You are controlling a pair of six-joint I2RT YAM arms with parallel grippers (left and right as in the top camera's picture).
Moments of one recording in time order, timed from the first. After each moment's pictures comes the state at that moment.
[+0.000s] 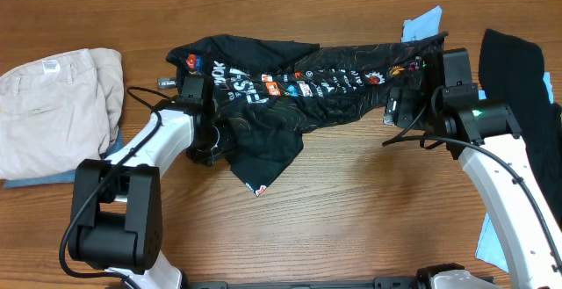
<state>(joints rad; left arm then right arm) -0.15 1.81 1.05 -0.68 0.24 -0.52 0.16 1.37 1.24 -0.94 0.11 0.28</state>
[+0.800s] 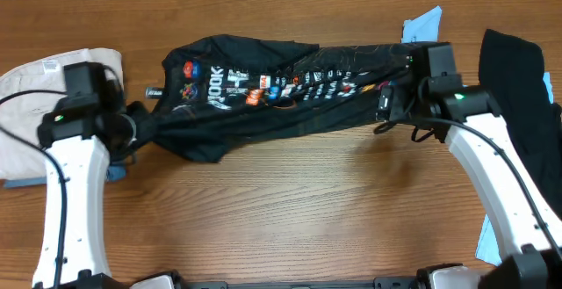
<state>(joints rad) 0.24 1.42 1.20 -1.00 0.13 -0.37 0.16 1.50 1.24 -0.88 0.11 0.30</state>
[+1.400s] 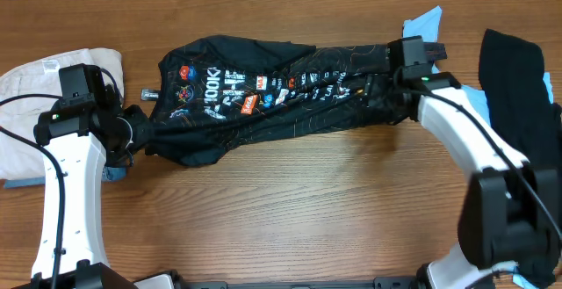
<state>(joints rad) 0.26 1.44 1.20 -1.03 0.13 -0.36 0.16 1.79 1.24 -0.58 0.02 0.38</state>
